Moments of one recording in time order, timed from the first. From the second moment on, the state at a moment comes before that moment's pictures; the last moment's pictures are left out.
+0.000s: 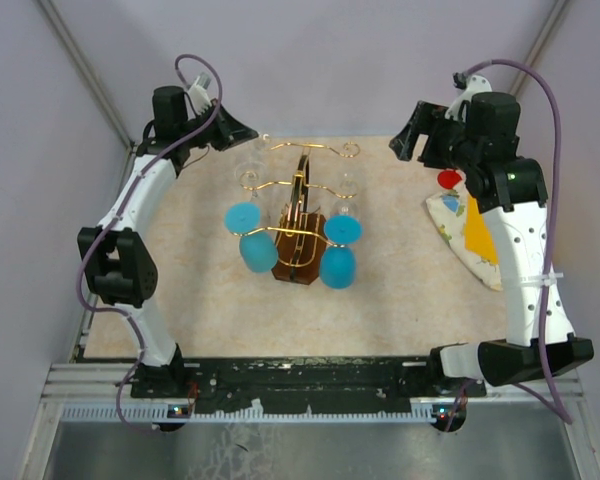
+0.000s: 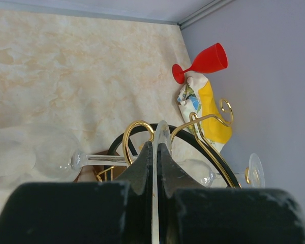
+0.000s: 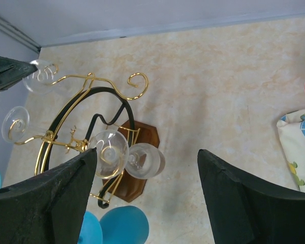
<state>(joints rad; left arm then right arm) -0.13 1.86 1.75 -0.21 0.68 -0.63 0.15 1.32 1.74 -0.82 -0.19 0.32</state>
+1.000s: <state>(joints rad) -0.12 1.96 1.70 0.08 0.89 -0.94 0.13 1.29 1.73 -0.82 -0.19 0.32</state>
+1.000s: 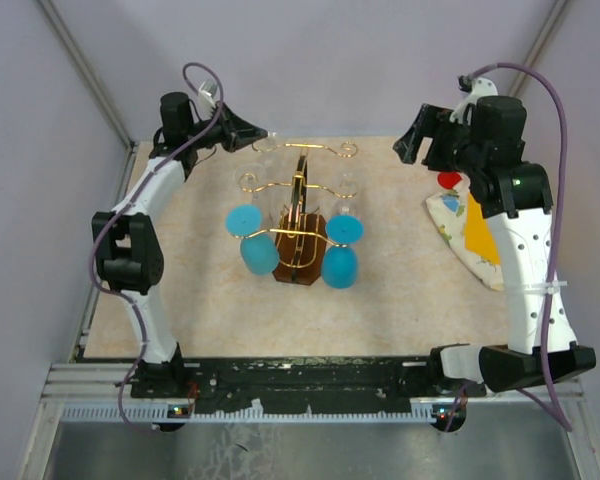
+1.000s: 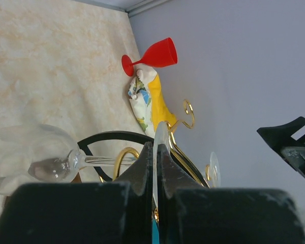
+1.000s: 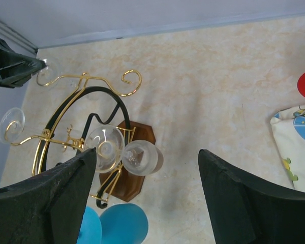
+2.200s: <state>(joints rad) 0.09 2.12 2.08 -0.47 0.05 -0.48 0.13 1.27 1.68 -0.90 -0.16 0.24</state>
